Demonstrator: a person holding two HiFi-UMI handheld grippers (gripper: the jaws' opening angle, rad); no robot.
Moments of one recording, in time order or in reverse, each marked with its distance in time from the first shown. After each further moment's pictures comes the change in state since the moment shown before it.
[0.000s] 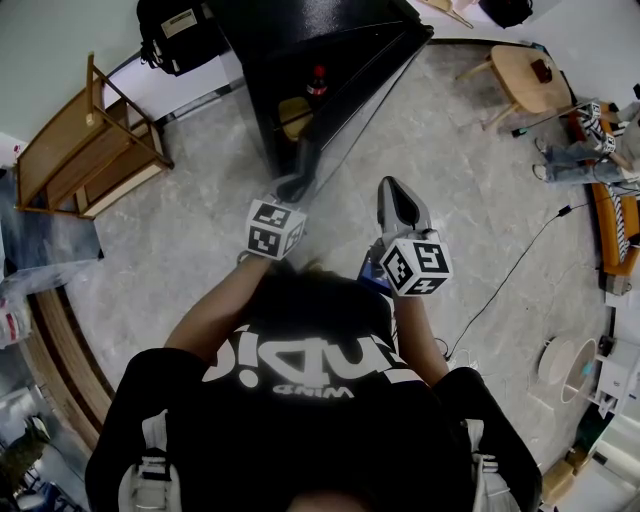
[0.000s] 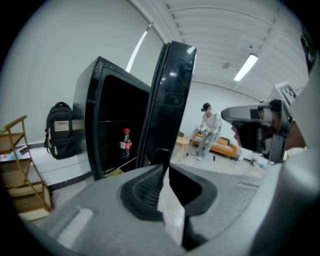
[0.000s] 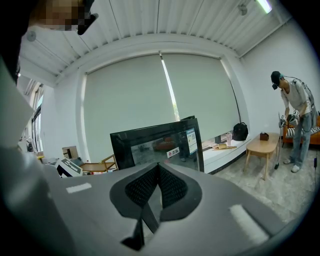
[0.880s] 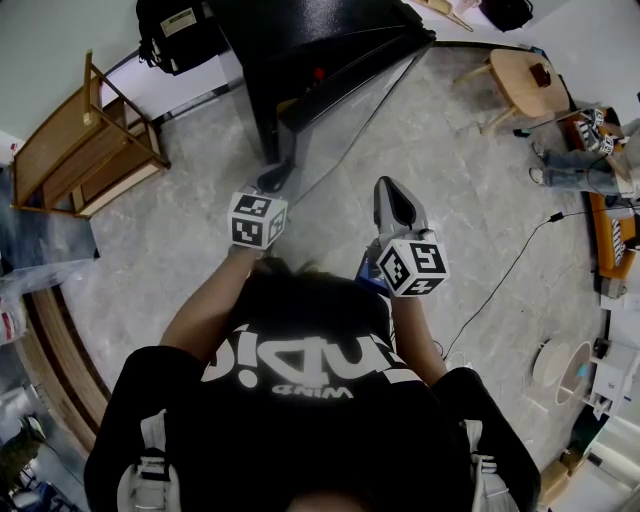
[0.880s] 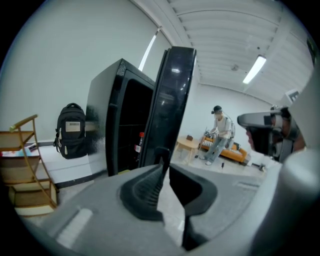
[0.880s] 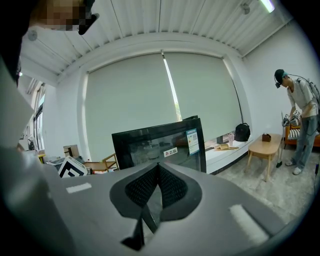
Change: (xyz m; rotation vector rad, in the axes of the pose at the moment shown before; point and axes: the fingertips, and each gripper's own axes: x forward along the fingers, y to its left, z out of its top) left arm -0.006 0.053 0.009 -0.042 -0.040 0.091; right arm 0.012 0.004 0.002 -0.014 0.005 0.016
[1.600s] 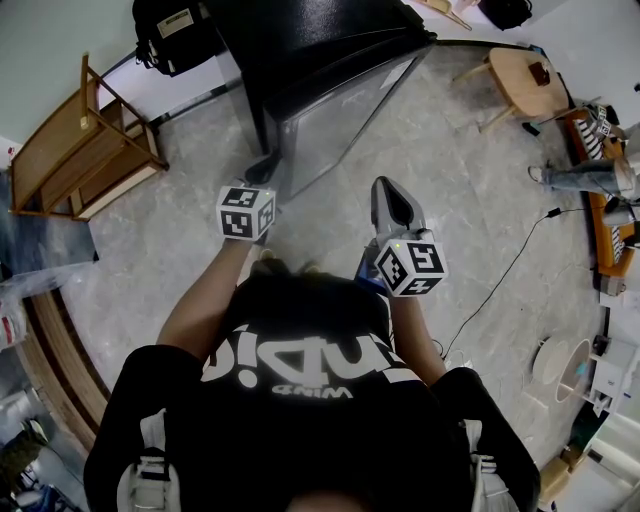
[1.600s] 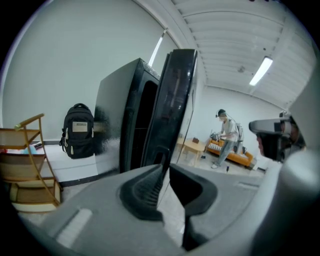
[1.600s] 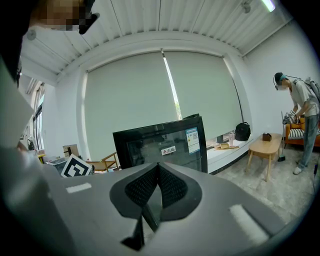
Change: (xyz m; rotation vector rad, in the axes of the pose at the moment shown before) left arm 0.006 0.040 0.013 -0.037 -0.021 0.057; right arm 0.014 0.000 0.000 0.003 0.012 0.000
